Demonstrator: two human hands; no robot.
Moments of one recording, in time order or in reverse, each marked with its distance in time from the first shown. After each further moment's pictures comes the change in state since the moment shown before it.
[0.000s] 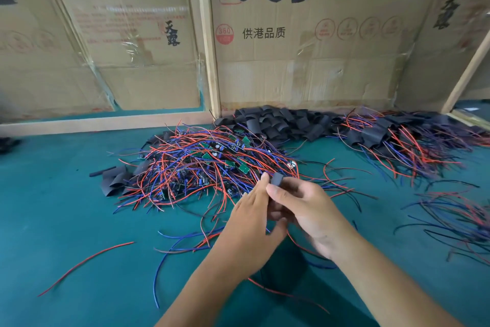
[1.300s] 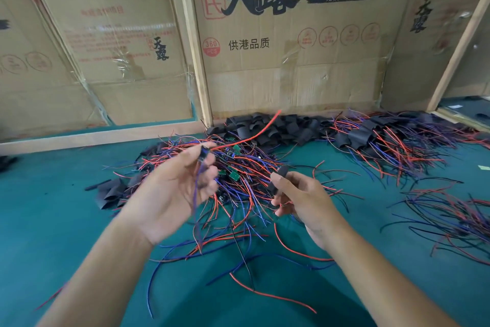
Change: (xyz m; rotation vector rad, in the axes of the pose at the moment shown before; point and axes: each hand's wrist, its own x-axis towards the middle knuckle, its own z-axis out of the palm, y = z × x) left_hand 0.022 0.008 -0.111 -1.320 0.005 -0.347; right_hand 0.013 0.000 -0.024 -0.012 0.115 -0.067
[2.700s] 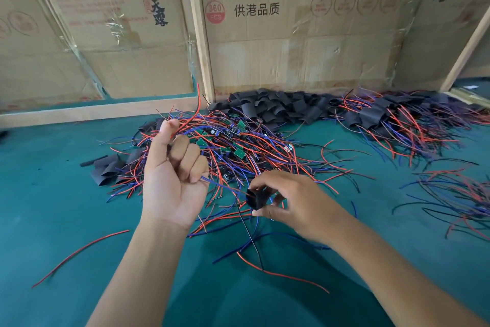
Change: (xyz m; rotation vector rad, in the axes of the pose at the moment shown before) left_hand 0.000 -0.031 0.002 -0.354 0.190 0.410; right_hand -0.015 0.008 0.010 -0.852 -0.397 -0.476
